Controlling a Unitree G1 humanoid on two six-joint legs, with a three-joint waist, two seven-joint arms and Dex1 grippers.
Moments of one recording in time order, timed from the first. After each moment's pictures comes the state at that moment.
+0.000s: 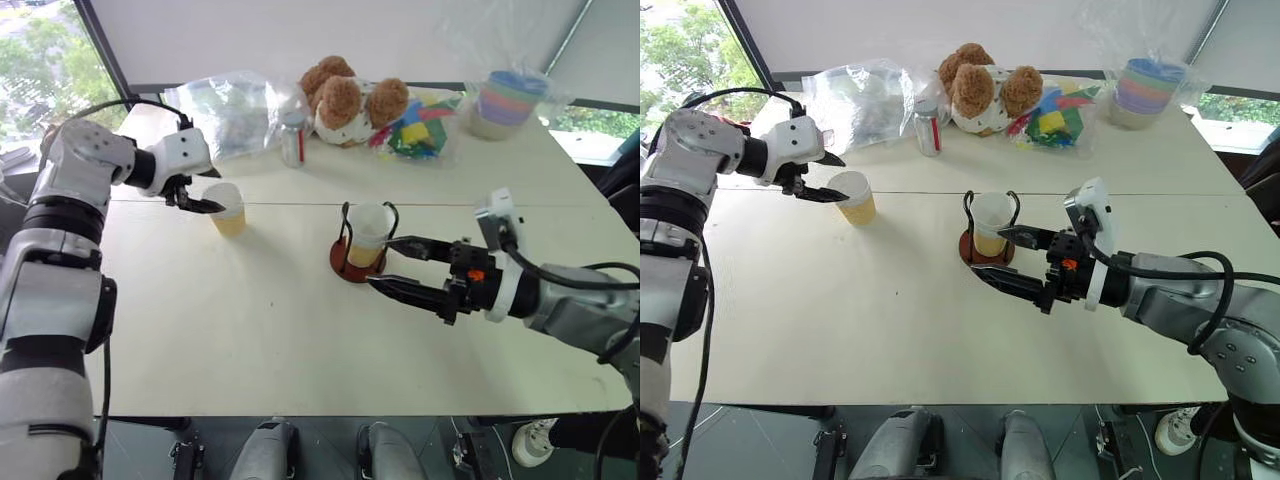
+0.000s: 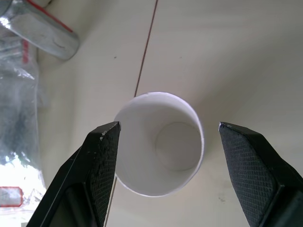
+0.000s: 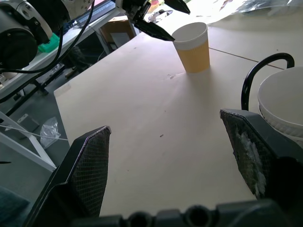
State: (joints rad) left arm -1.30 0.76 -0.29 1.12 0.12 -0.25 -1.36; right arm -0.30 -0.93 -0.18 -0.64 1.27 0.87 0.43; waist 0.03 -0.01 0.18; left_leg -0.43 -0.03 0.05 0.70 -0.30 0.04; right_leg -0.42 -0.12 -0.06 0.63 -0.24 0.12
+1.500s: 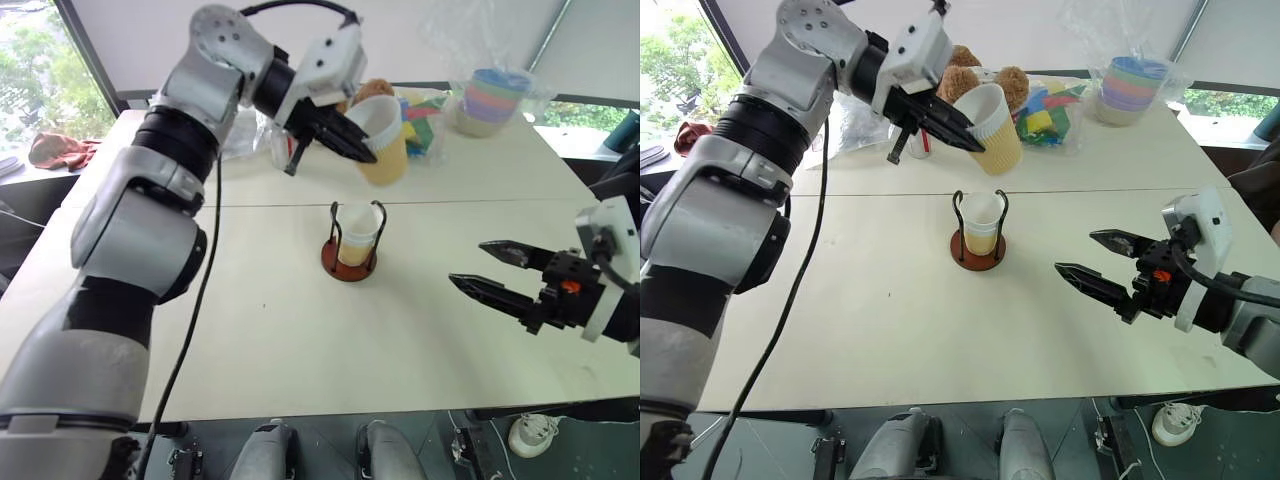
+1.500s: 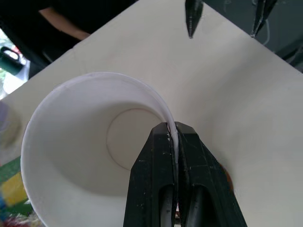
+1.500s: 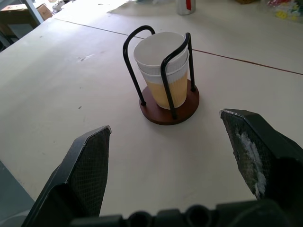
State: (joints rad) left arm -1.69 0.44 -0.67 1.03 -0.43 -0.17 -1.61; right arm 0.11 -1.06 -0.73 -0.73 1.33 0.97 0.39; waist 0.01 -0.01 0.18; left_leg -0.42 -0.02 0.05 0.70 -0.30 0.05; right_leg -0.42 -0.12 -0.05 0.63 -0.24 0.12
